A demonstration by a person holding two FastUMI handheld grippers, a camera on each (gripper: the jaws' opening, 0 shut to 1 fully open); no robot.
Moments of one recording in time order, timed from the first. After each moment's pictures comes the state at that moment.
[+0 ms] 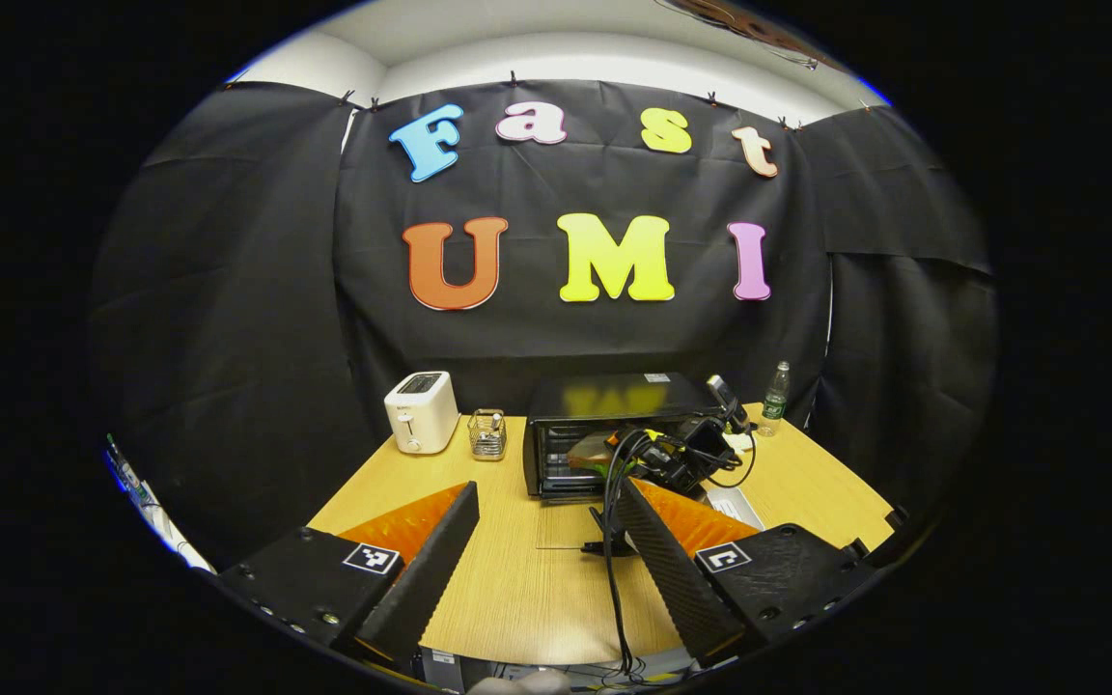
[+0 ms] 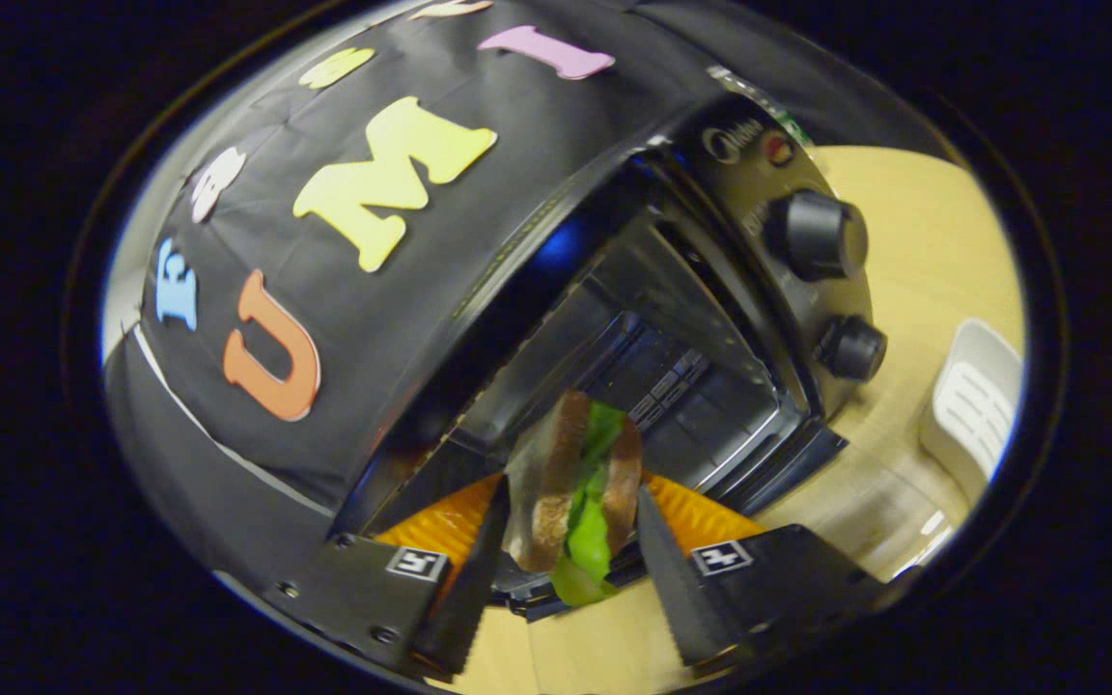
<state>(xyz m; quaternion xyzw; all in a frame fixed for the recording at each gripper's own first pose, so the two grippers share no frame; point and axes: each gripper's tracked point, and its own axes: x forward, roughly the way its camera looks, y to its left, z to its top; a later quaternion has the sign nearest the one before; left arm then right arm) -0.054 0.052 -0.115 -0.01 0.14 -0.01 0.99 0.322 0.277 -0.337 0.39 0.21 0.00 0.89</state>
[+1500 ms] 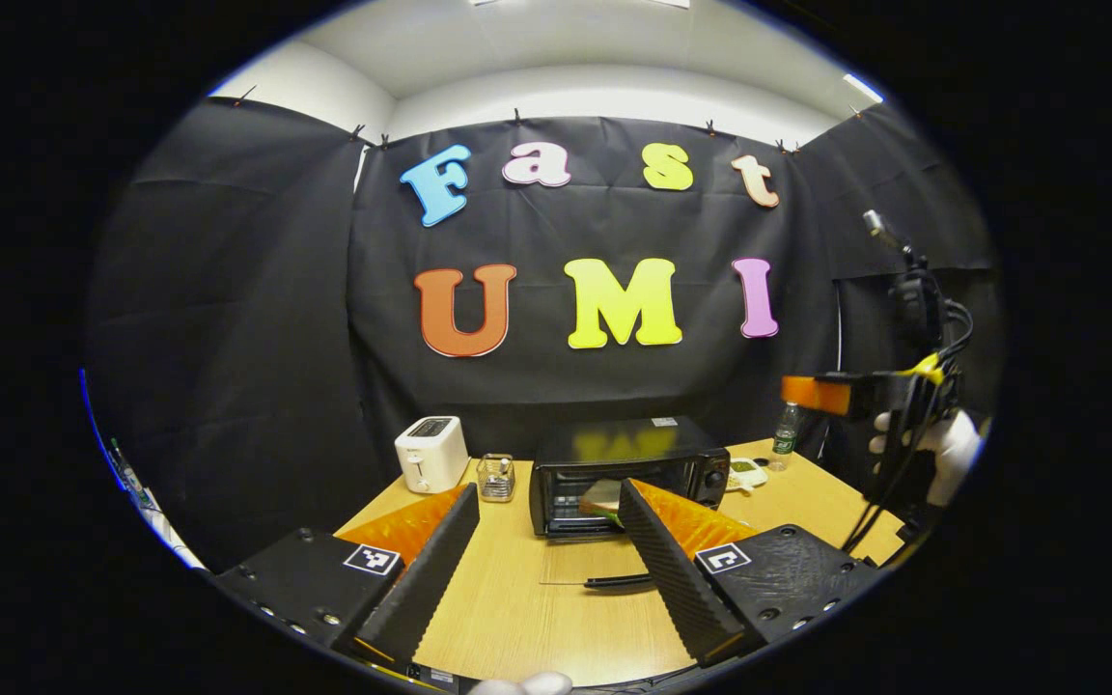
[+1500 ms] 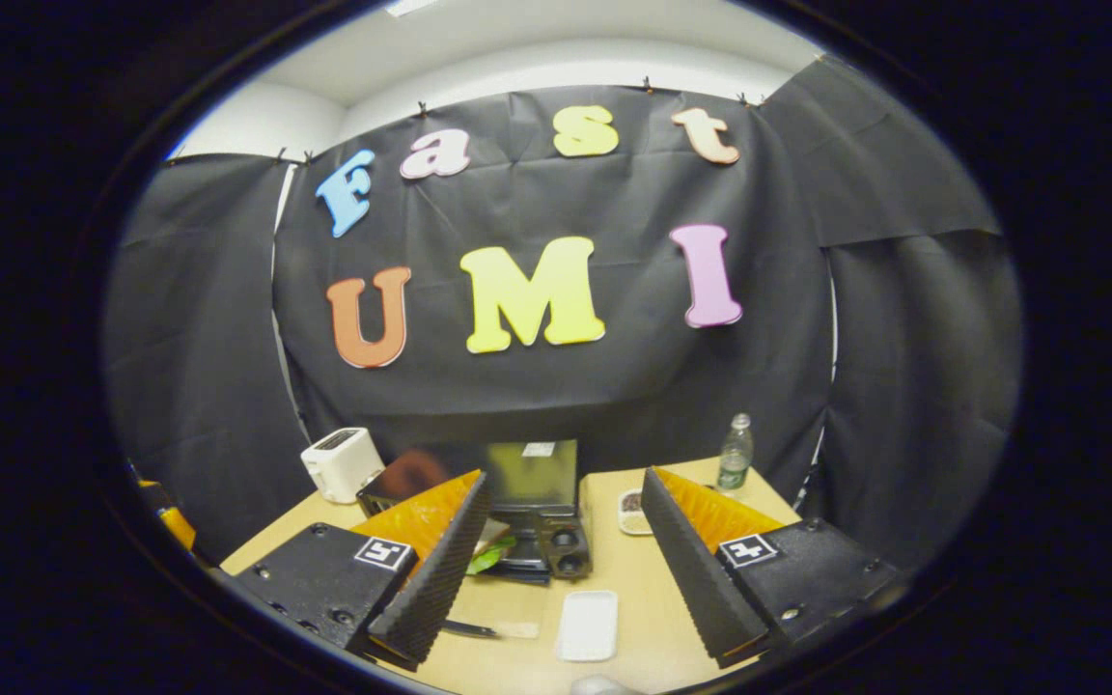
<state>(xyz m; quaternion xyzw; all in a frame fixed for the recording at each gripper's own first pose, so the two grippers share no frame) -0.041 0.037 -0.090 0.00 0.07 0.01 1.00 0.092 0.057 -0.075 0.06 0.05 0.02 1.00</state>
